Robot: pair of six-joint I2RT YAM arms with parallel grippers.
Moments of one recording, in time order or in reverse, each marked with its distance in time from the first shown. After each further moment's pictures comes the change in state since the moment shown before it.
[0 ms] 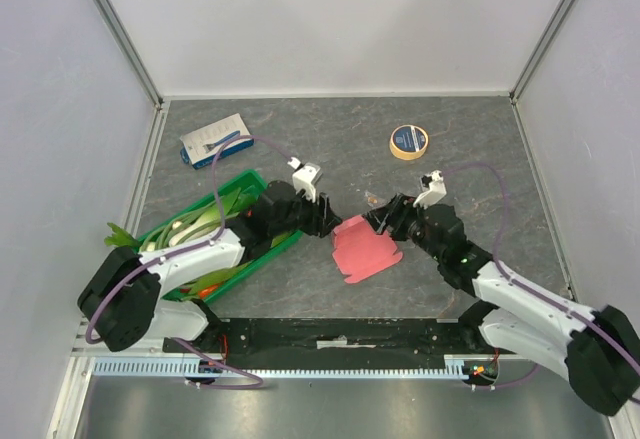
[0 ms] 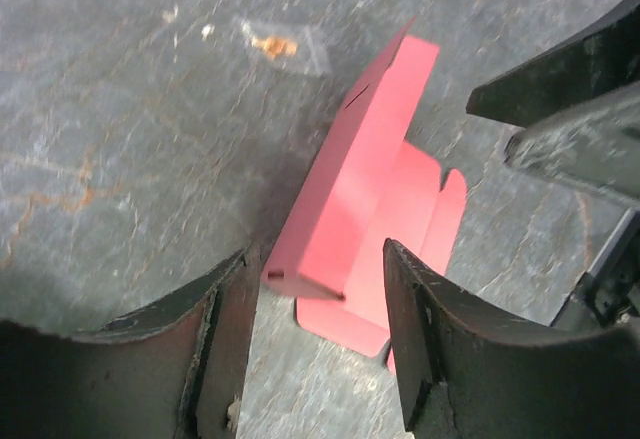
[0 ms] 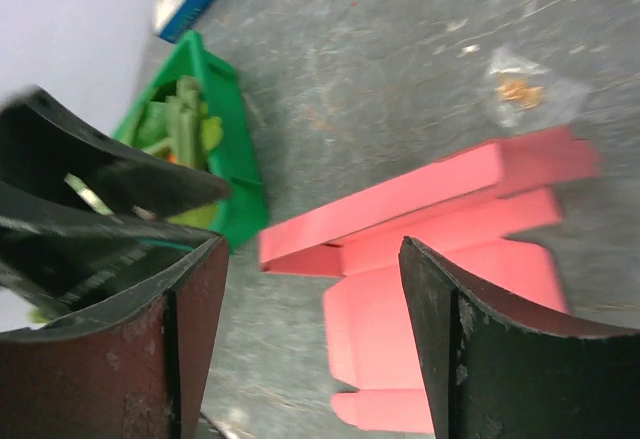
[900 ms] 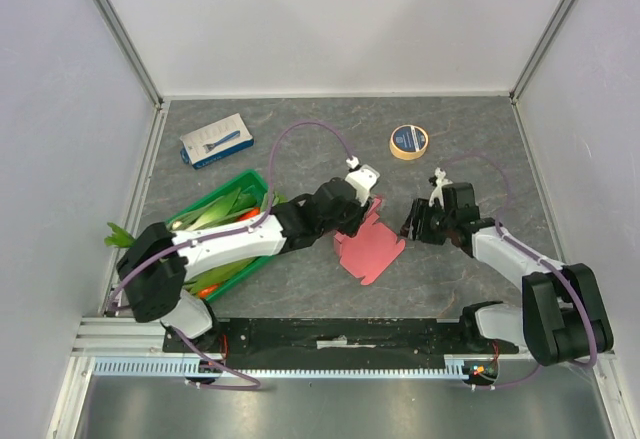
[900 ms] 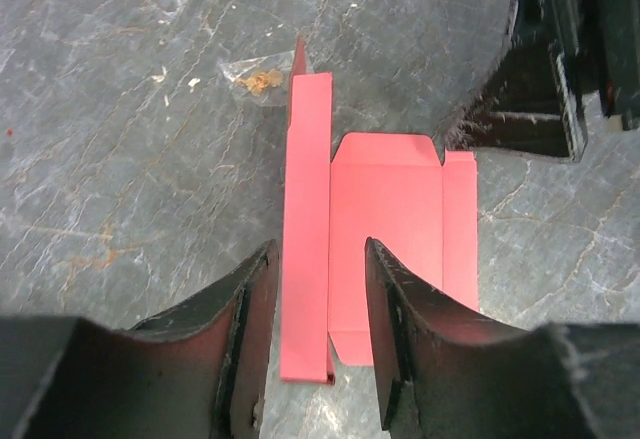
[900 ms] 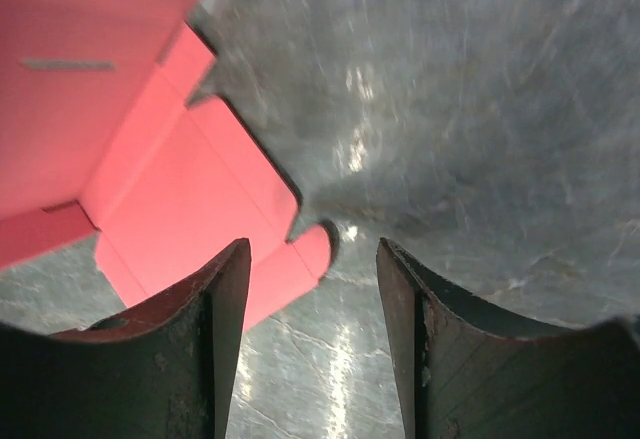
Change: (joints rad) left arm -0.257 0.274 0.456 -0.352 -0.319 0.201; right arm -0.455 0.255 0.189 -0.521 -0.357 -0.459
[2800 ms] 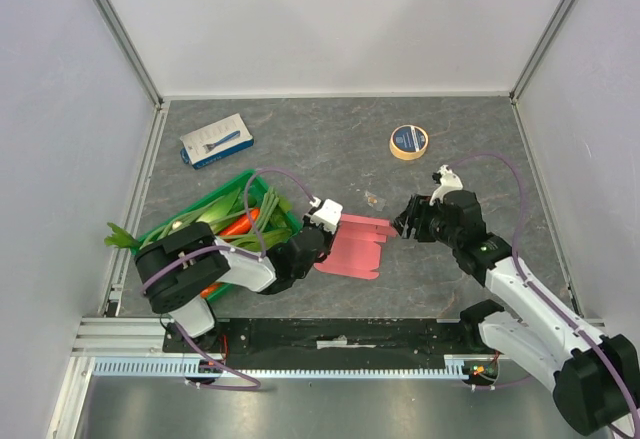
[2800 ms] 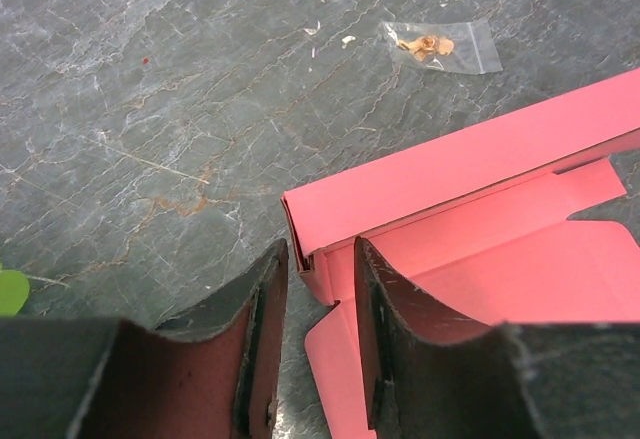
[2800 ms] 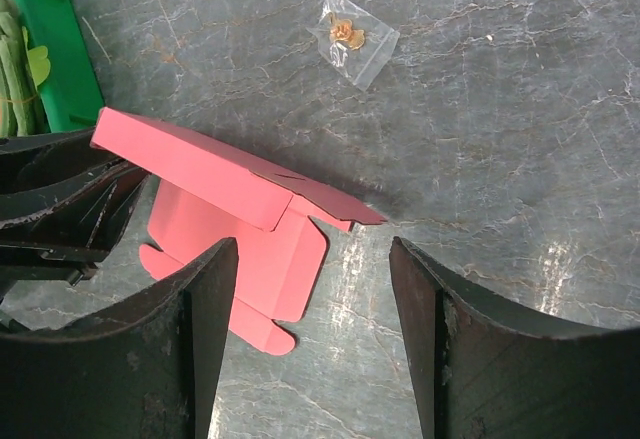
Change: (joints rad) left arm -0.024 0.065 -0.582 0.913 -0.357 0.079; right arm 0.189 -0.385 -0.056 -0.022 0.190 0.099
